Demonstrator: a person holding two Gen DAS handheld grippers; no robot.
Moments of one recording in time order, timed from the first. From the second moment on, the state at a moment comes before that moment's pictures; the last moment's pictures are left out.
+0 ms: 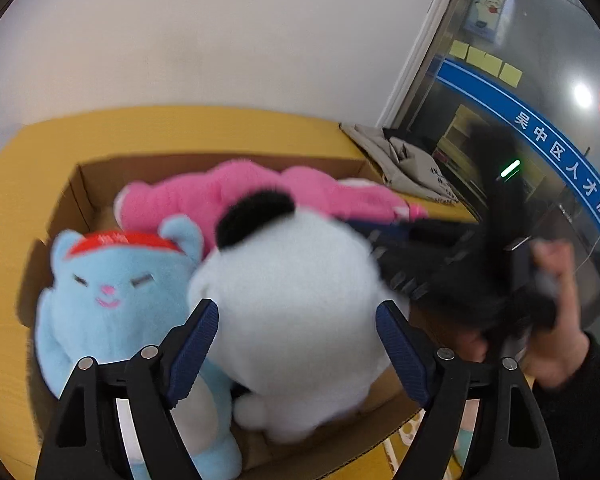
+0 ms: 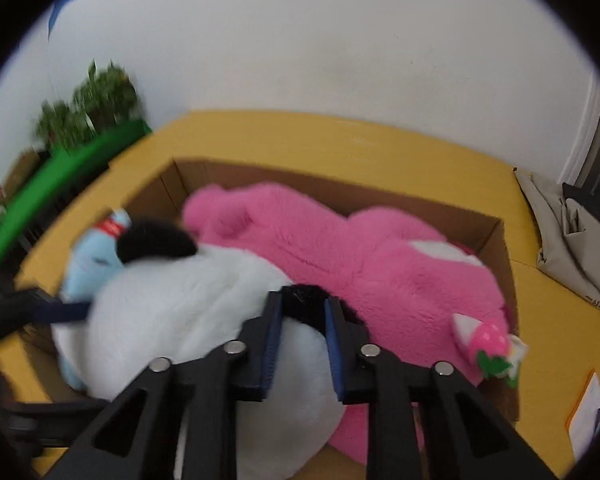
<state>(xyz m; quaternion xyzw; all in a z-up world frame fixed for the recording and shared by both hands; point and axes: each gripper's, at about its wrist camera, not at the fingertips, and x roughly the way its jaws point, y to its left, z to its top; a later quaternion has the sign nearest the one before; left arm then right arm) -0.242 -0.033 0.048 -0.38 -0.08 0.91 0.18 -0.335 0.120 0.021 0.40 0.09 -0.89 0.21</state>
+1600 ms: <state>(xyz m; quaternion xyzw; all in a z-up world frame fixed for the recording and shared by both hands) -0.077 -0.027 0.105 -0.32 -0.05 0.94 0.10 -0.123 0.157 0.085 0.30 0.05 -0.94 0.13</state>
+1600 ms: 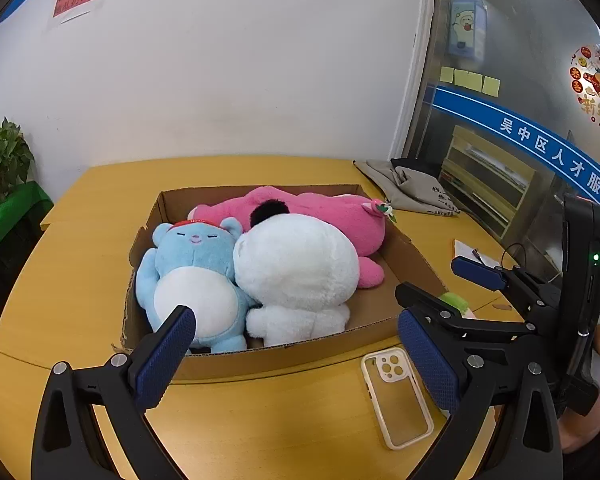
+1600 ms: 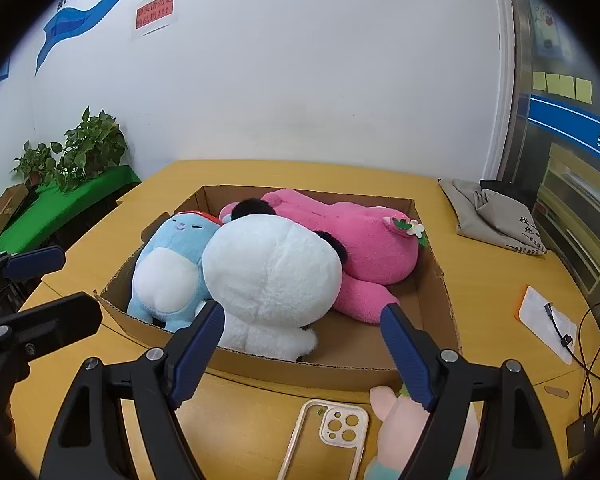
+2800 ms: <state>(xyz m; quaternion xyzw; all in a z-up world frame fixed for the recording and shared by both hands) -0.069 -0.011 0.100 -0.32 -0.06 0.94 0.12 -0.113 0.176 0.076 0.31 0.04 -0.94 0.12</state>
